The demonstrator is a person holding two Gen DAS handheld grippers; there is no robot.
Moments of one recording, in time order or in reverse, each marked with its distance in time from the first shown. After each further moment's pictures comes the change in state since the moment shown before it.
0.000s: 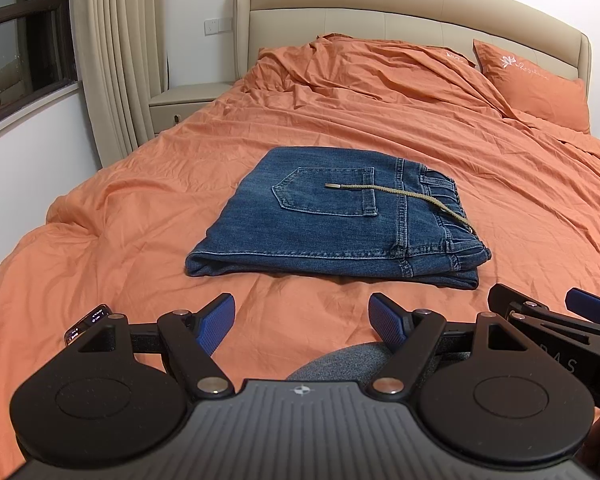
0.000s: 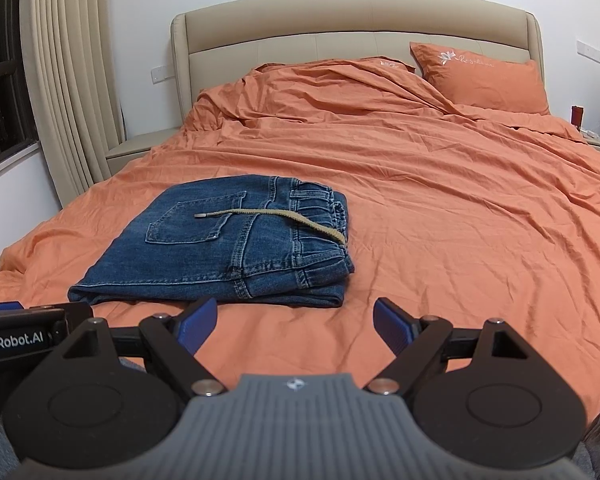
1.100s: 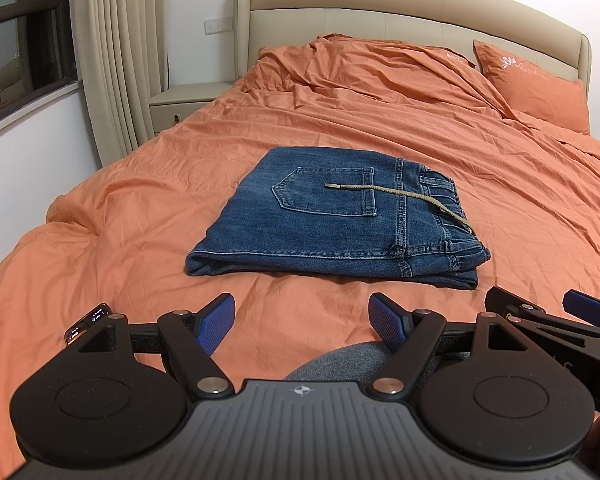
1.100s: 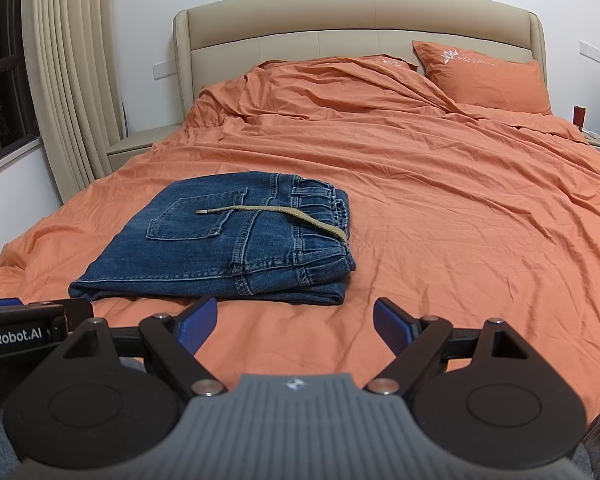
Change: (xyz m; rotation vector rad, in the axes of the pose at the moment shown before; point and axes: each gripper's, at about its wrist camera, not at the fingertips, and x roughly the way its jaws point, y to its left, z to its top) left arm 0.000 0.000 0.001 -0.001 0.000 0.000; right arm 0.001 -0.001 0.000 -0.004 0.007 0.004
